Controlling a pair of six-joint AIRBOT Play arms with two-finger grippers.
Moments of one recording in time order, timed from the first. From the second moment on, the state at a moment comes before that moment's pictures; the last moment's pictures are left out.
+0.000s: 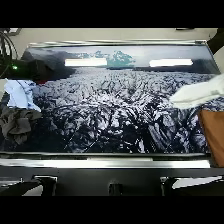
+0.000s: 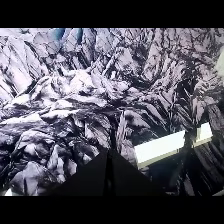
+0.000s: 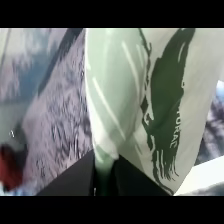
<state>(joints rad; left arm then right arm) -0.07 -1.24 1.68 1.06 -1.33 -1.55 -0.85 -1.77 2.05 -0.72 1.57 1.71</state>
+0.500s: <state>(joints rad) -0.09 -1.24 1.68 1.06 -1.30 -1.55 -1.07 -1.74 2.05 -0.82 1.62 1.82</state>
